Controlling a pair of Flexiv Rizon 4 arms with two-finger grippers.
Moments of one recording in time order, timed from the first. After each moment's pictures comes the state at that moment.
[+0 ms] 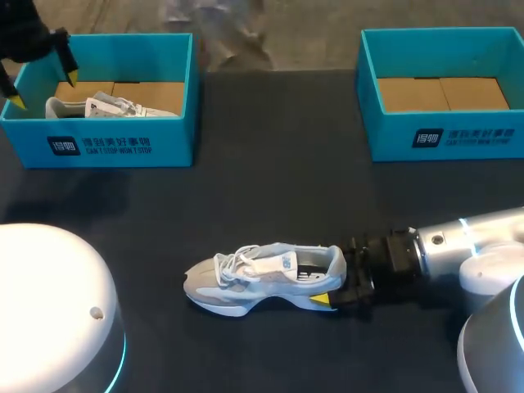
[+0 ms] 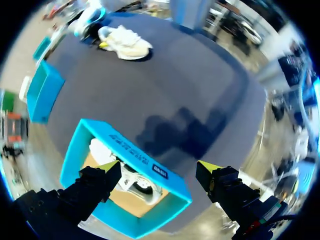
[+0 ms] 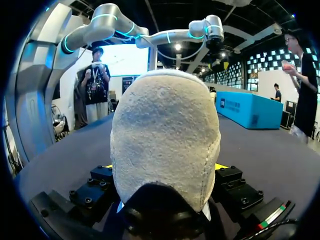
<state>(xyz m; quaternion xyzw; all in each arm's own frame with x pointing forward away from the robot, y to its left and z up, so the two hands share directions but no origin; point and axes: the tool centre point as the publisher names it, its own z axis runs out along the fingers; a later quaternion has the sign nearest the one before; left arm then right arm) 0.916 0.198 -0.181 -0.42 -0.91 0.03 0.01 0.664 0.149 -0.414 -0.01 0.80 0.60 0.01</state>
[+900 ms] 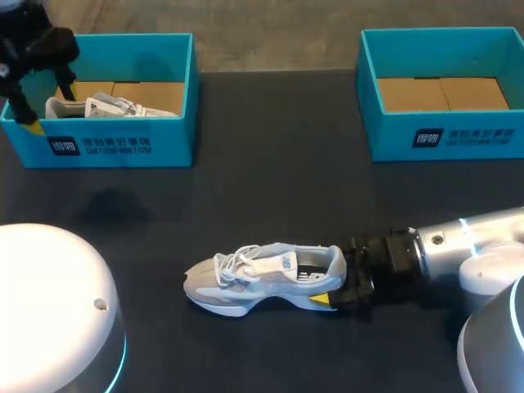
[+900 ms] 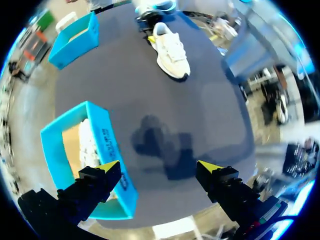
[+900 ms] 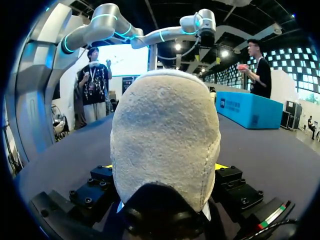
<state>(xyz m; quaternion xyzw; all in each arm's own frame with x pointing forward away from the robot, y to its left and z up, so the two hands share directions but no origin) 0.828 0.164 -0.167 -0.13 -0.99 0.03 0.04 0.664 0.149 -0.414 -0.01 0.80 0.60 0.01</state>
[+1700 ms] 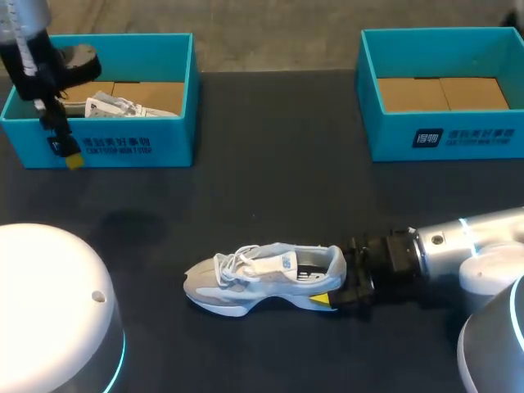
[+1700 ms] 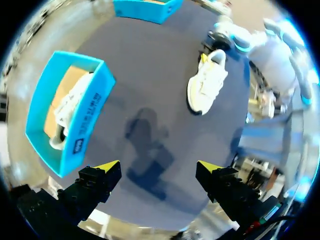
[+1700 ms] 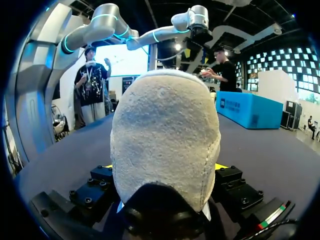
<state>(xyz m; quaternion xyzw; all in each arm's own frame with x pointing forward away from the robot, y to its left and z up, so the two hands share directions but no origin) 0.759 0.123 -0.179 0.25 -0.96 0.03 0.08 0.664 0.149 -0.414 -0.01 0.80 0.60 0.01</state>
